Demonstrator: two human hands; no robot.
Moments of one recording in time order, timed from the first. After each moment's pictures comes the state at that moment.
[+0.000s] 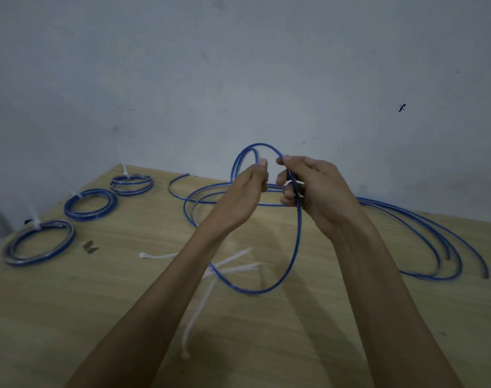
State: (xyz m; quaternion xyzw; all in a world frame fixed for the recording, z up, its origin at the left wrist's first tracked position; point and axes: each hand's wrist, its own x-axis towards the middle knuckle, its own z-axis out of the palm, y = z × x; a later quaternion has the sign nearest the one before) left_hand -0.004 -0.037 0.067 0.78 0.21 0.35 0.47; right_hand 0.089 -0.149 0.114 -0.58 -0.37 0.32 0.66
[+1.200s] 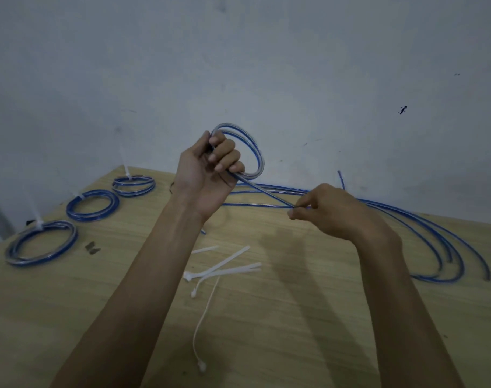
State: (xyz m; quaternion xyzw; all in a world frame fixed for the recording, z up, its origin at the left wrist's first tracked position) left_hand -0.042 -0.007 0.100 0.30 -0.06 0.32 0.90; right_hand 0.124 -0.166 0.099 -0.83 -0.51 0.10 0.21
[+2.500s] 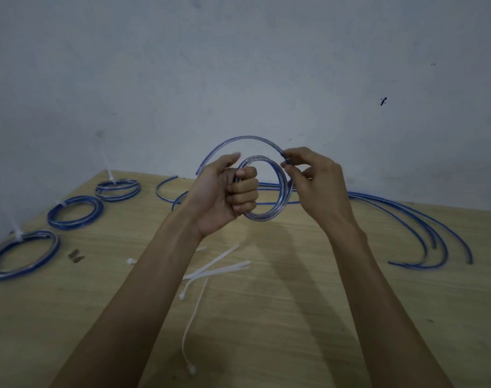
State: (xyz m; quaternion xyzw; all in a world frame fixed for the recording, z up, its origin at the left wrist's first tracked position) left_hand -0.020 -0.031 0.084 0.45 0.04 0.12 0.89; right_hand 0.134 -0.147 0.084 -0.70 -0.49 -0.08 0.51
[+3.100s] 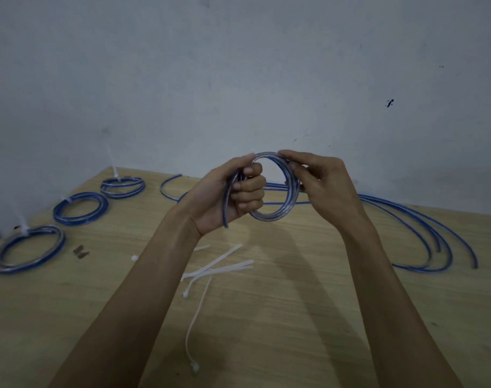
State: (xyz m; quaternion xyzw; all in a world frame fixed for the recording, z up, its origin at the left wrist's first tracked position) left_hand -0.026 -0.027 0.083 0.46 -0.04 0.08 0.89; right_hand 0.135 -0.152 0.088 -0.64 -0.53 0.04 0.56
